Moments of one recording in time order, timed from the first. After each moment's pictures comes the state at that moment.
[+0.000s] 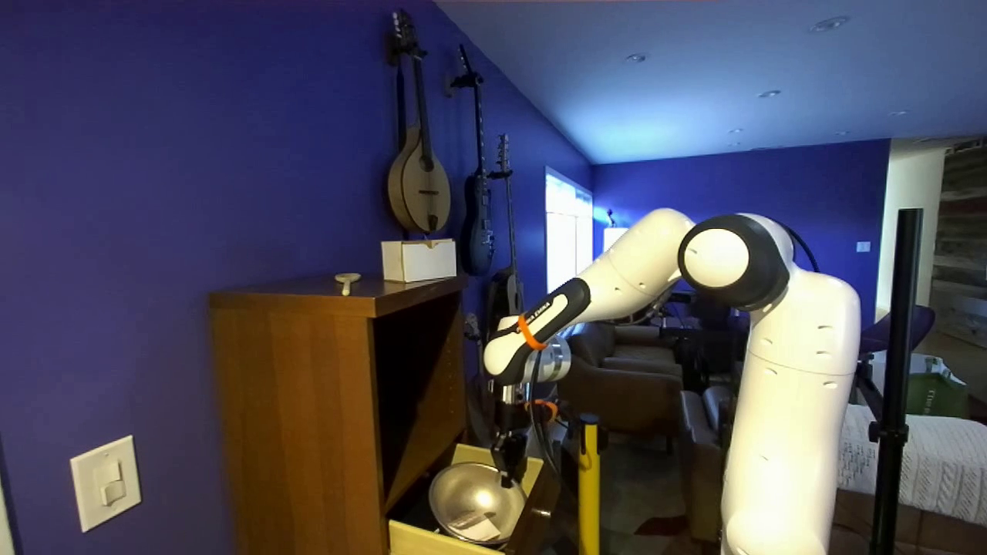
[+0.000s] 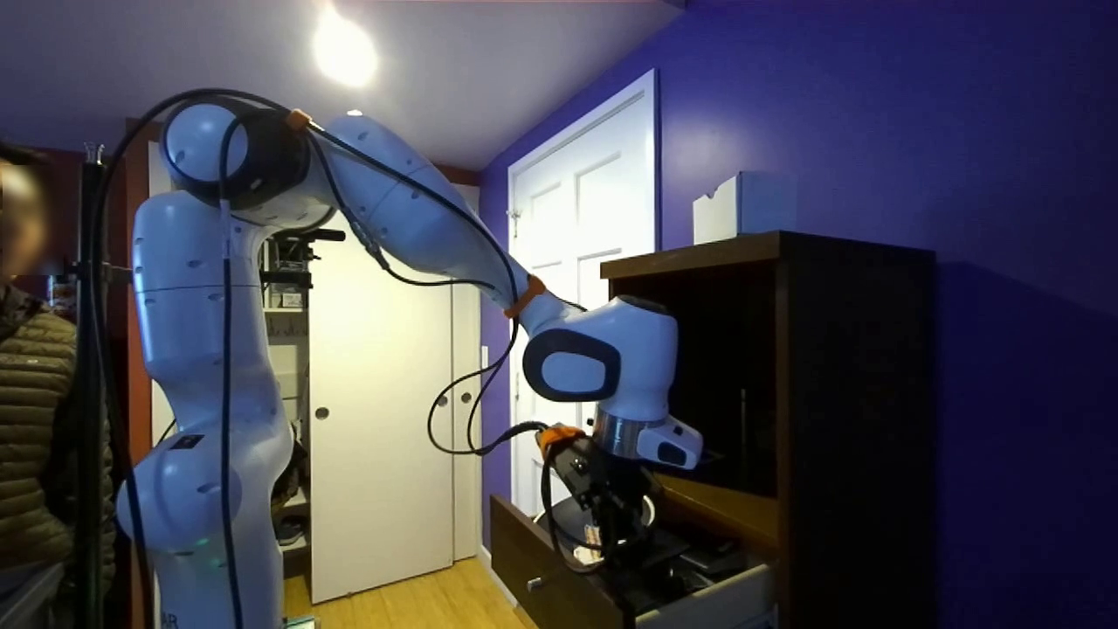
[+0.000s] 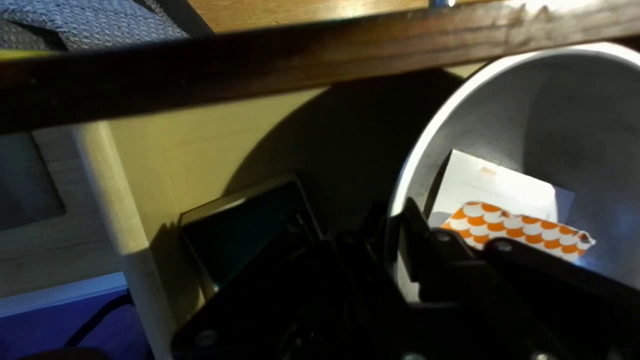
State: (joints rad) arm -0.14 -0.11 -0.22 -2.44 0.22 2.25 -0.43
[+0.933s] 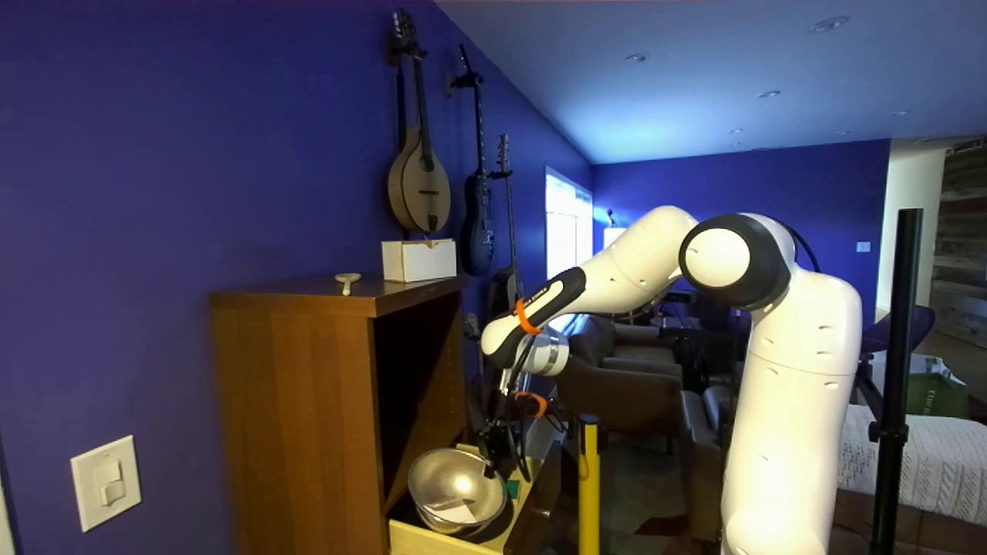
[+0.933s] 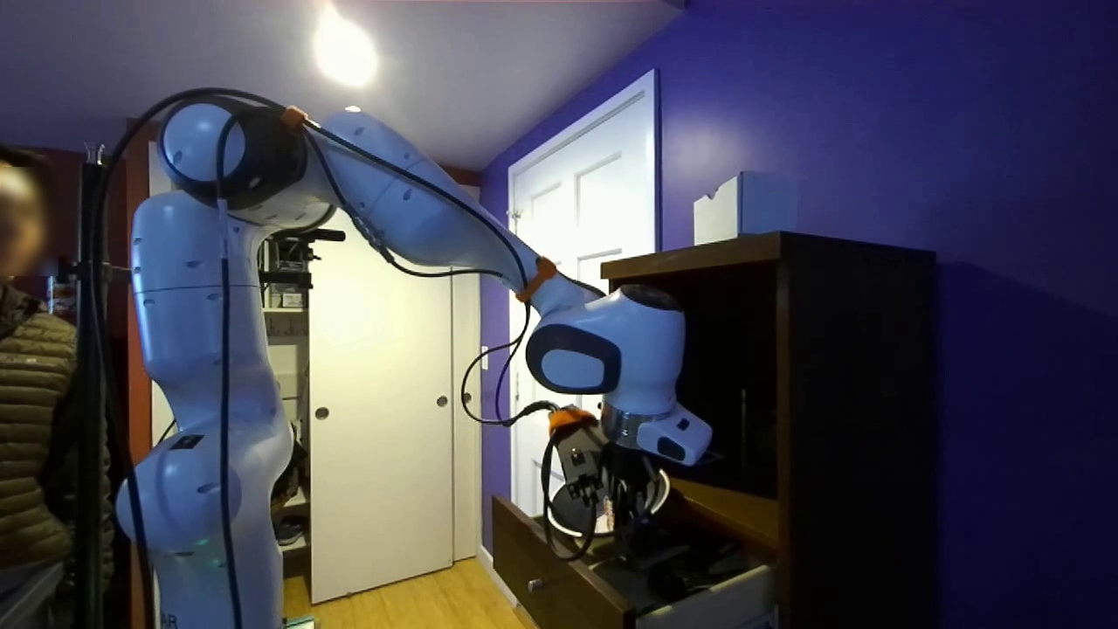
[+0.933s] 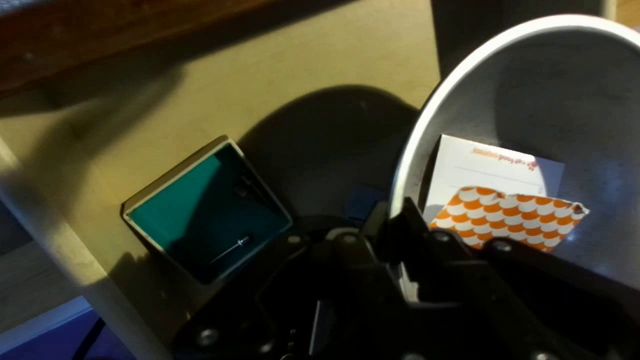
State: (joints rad) arm -0.14 -0.11 -0.23 -2.40 0.43 2.25 -0.36
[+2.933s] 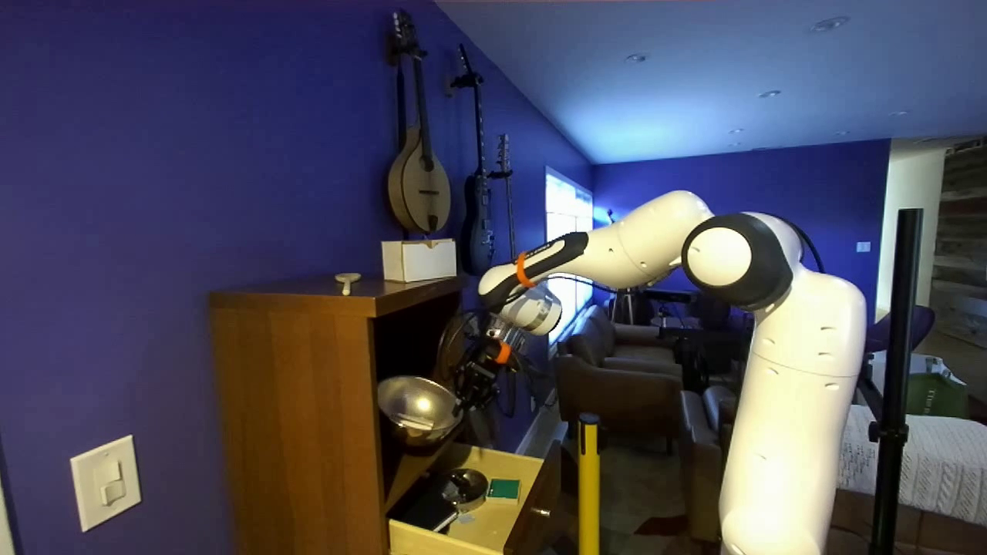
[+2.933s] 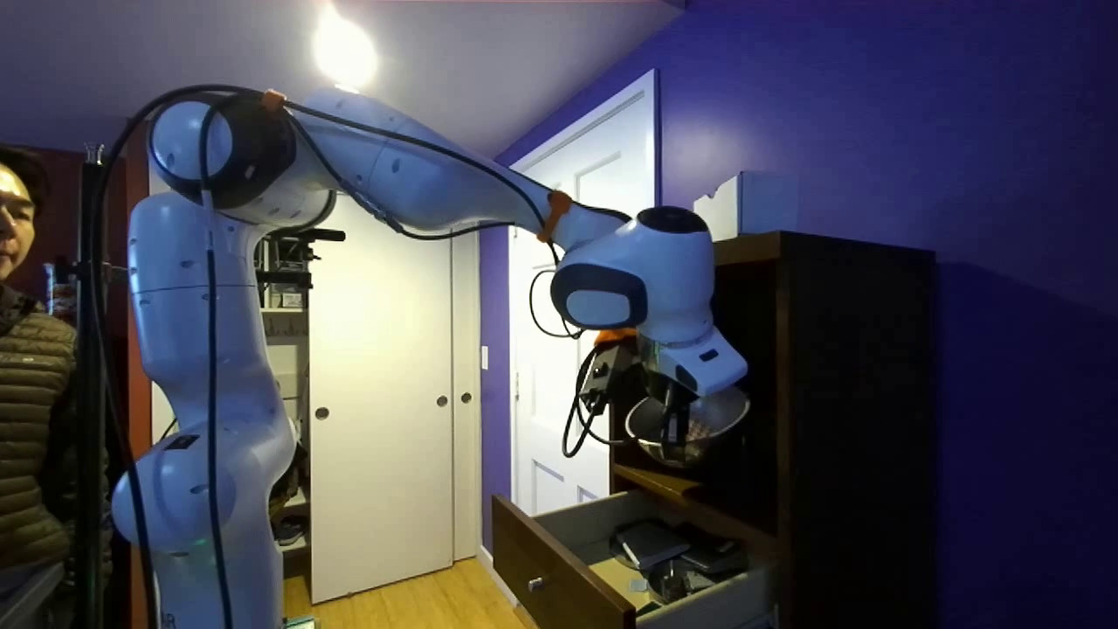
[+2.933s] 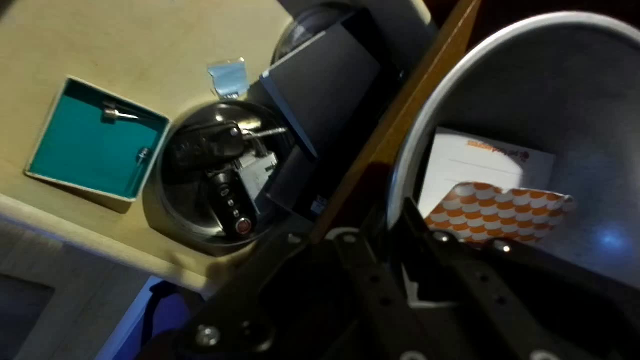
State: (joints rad) arm -0.18 -0.13 -0.22 -2.21 0.63 2.21 0.05
